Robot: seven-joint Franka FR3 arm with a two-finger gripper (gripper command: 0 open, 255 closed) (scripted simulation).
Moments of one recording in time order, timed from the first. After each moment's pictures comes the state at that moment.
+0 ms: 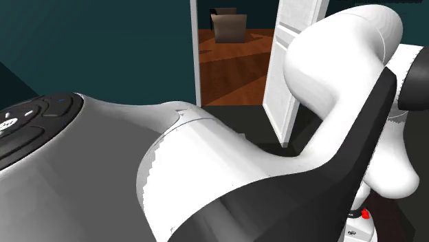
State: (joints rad) arm 0.57 0.32 0.53 -1.49 -0.11 1.74 1.02
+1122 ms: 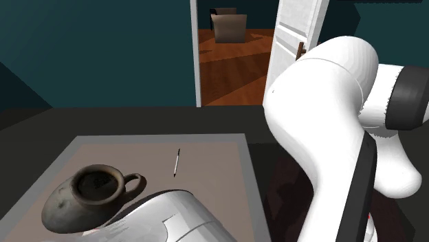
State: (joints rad) arm 0.67 0.48 0.53 -1.45 -0.19 1.85 1.13
